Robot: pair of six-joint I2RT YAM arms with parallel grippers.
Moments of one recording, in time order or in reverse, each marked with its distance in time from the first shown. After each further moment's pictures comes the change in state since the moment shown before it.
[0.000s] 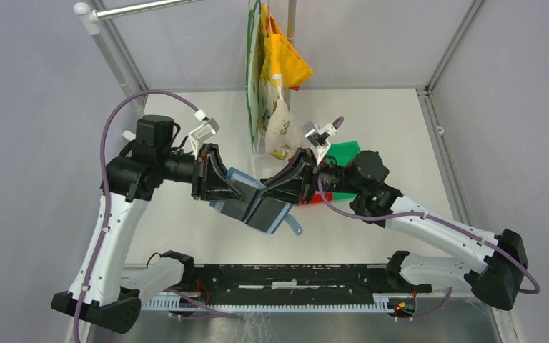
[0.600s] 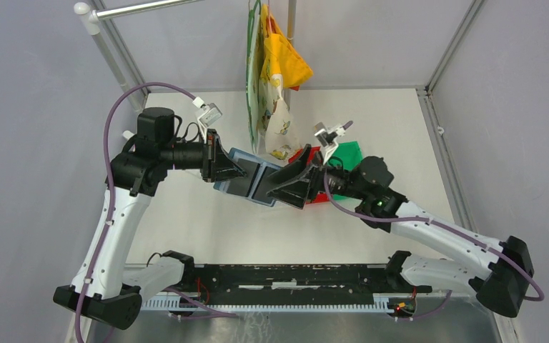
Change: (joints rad) left arm 0.000 0.026 -0.008 0.157 -0.337 -0.171; right arm -0.035 -0.089 -0.082 0.009 0.116 0.061
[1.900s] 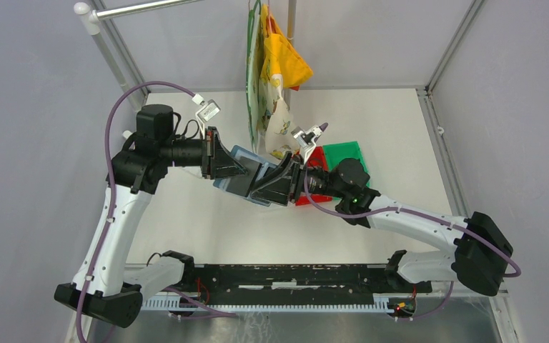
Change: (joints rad) left arm 0.007 0.014 0.001 0.050 0.073 -0.098; right arm 0.048 0.221 -0.044 0.258 -0.026 0.180
